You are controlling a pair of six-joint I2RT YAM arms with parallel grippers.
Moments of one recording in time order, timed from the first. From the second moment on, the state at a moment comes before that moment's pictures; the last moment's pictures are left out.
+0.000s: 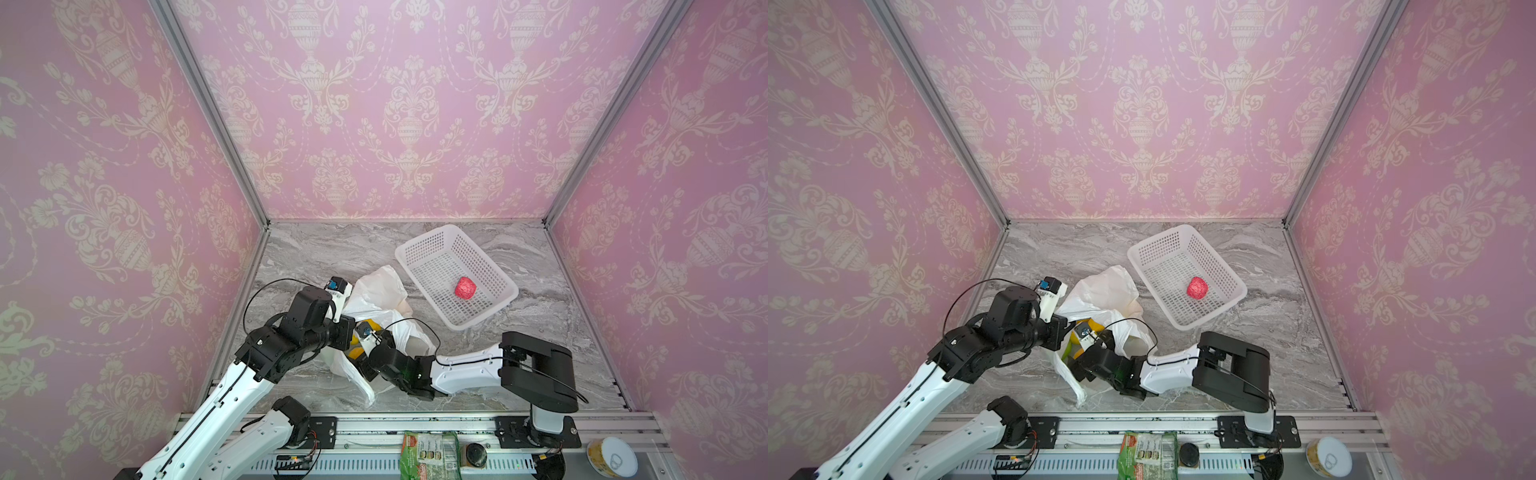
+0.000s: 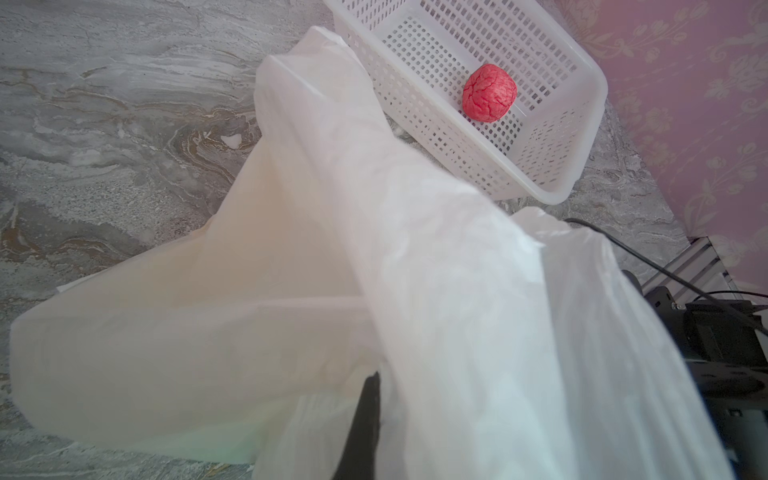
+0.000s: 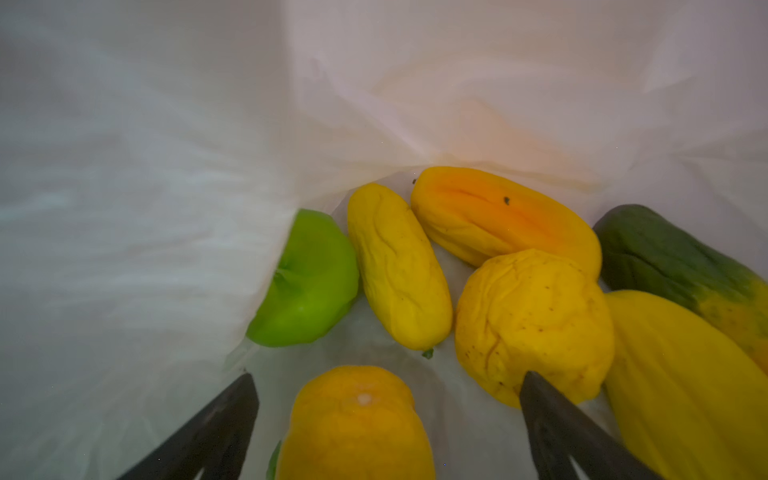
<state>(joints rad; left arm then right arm) -0.55 0.81 0.93 -0.90 0.13 -0.33 1.27 1.92 0.99 0.37 0.43 0.33</state>
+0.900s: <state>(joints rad) -0.55 0.81 0.93 -0.90 0.13 -0.33 1.25 1.70 0.82 0.40 0.40 0.37</state>
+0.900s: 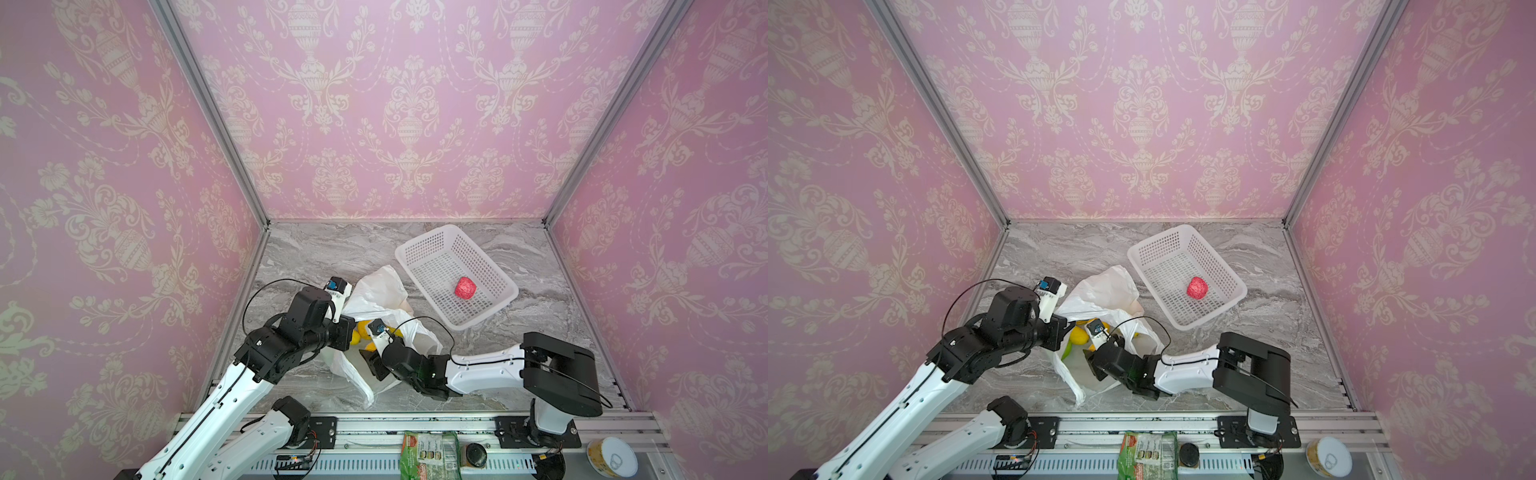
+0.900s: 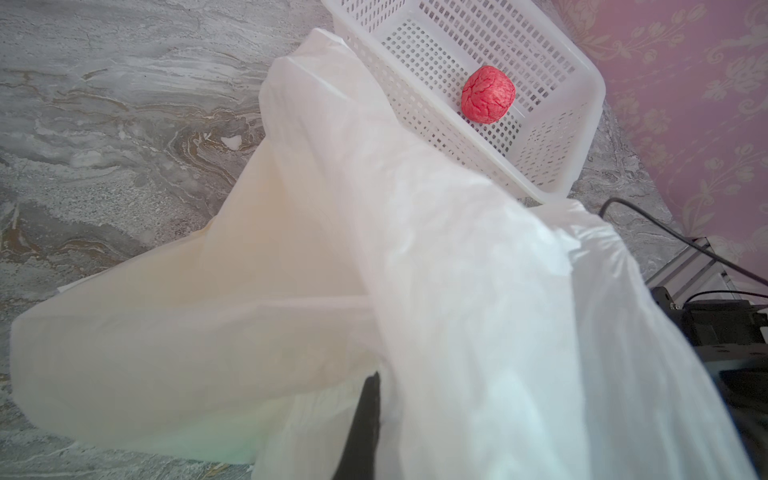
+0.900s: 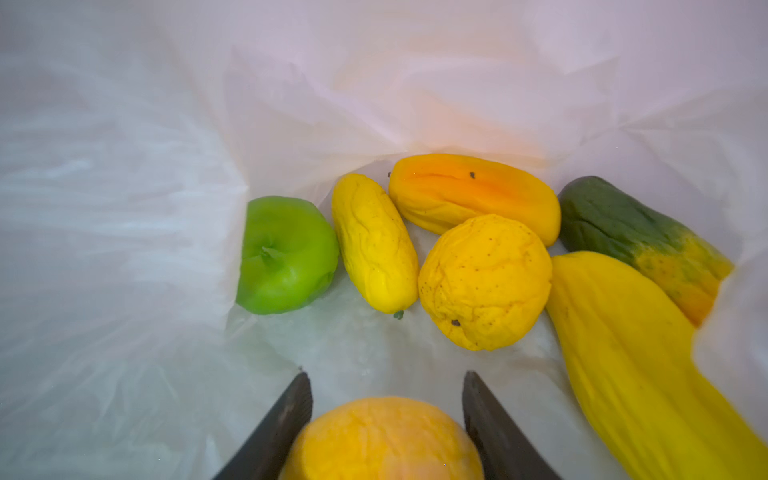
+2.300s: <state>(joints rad) -0.55 0.84 0.93 -0.90 0.12 -0.33 0.52 0.82 0.49 -0.08 0.42 0.35</state>
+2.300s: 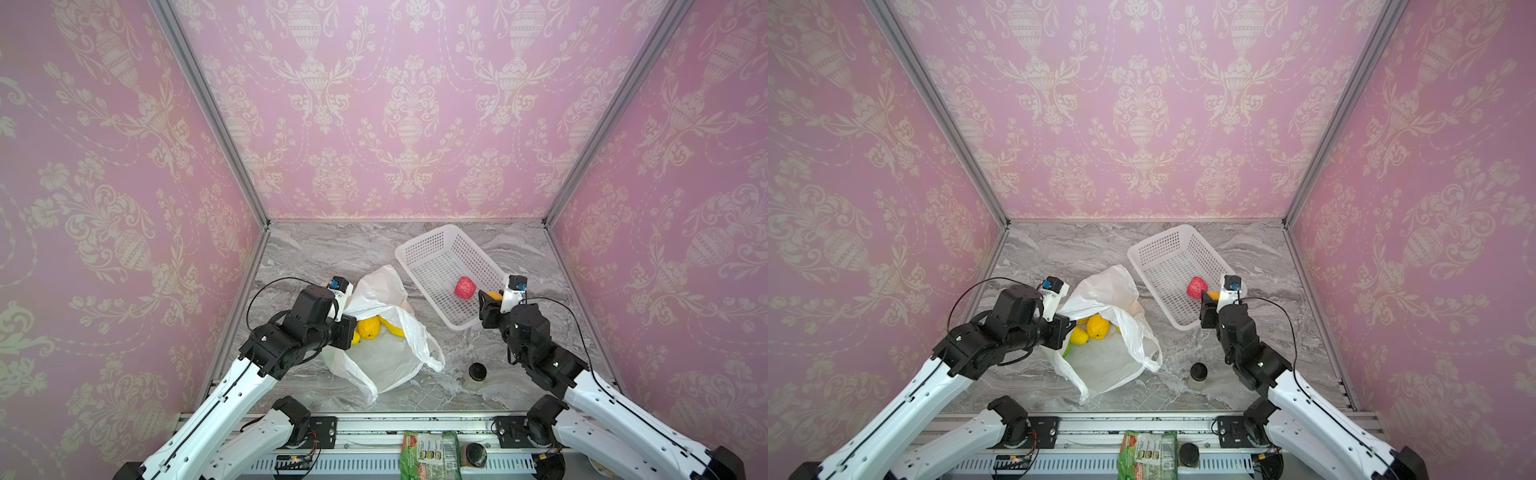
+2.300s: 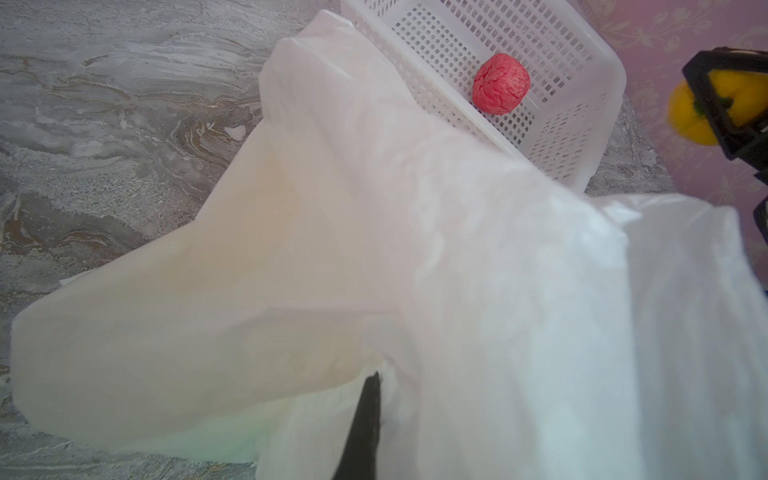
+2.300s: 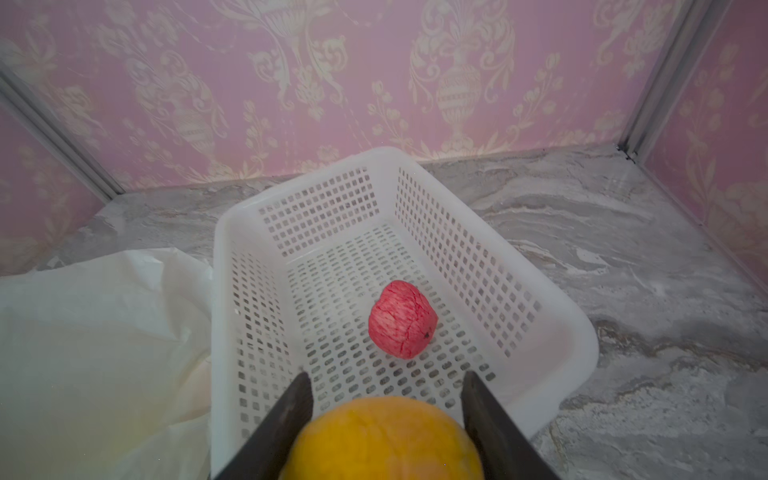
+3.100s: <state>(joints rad) -0.55 0.83 0.93 -0.90 0.12 -0.33 0.30 1.39 0.75 -0.05 0.33 0.37</state>
